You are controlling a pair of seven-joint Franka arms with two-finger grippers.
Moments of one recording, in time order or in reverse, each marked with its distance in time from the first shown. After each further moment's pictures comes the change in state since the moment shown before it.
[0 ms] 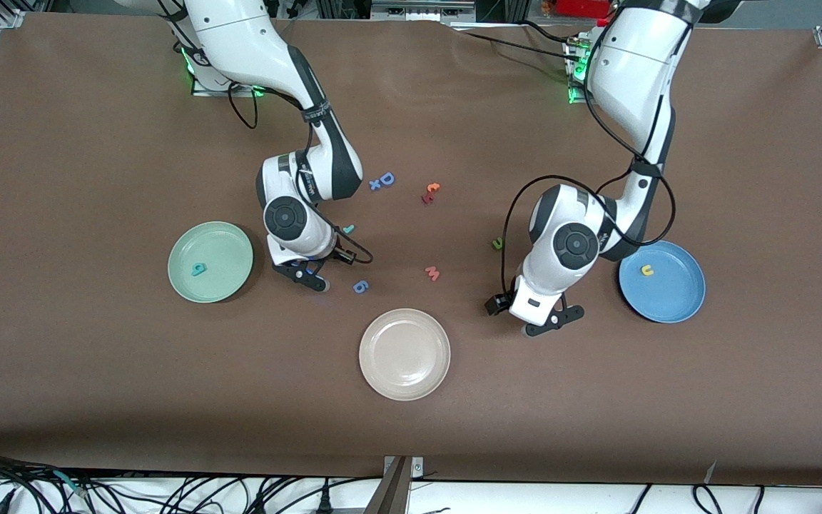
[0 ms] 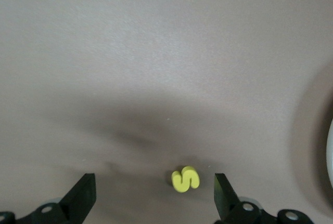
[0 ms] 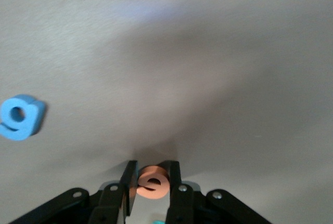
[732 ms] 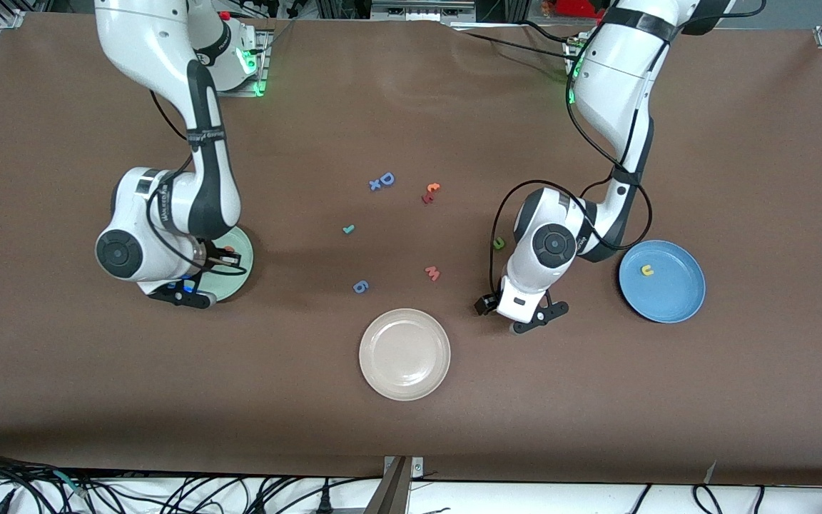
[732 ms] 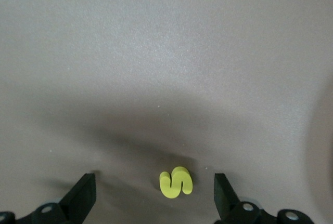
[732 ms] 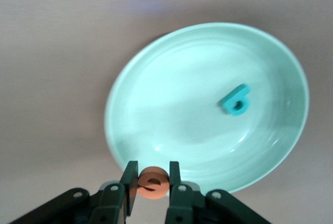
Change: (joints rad) left arm -0.030 0.047 0.000 0.002 0.000 0.041 -0.078; right arm -0.112 -0.033 -0.300 -0.022 0.000 -0.274 -0.625
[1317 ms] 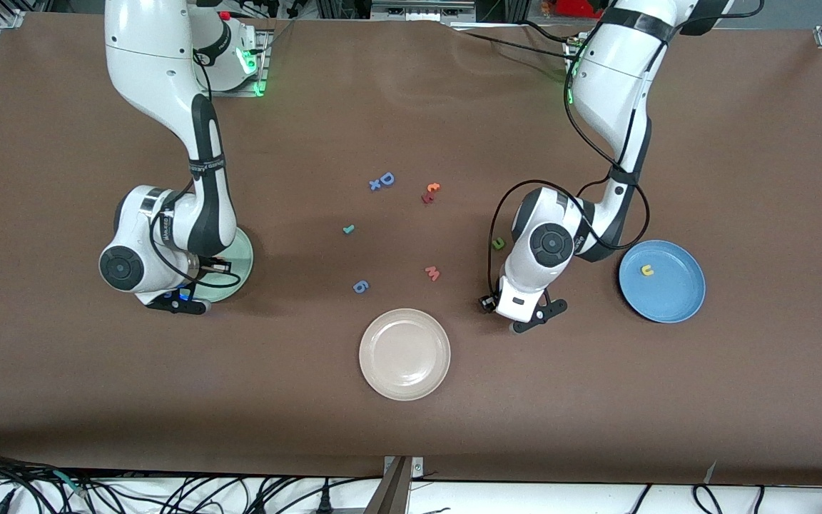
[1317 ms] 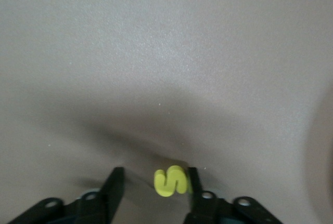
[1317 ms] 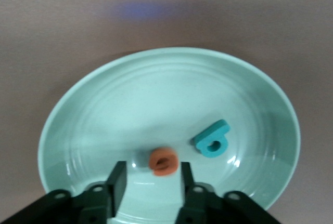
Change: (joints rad) left arm -0.002 0.002 0.002 0.004 0.000 0.000 -0.036; right arm -0.039 0.076 0.025 0.002 0.010 0.062 -0.086
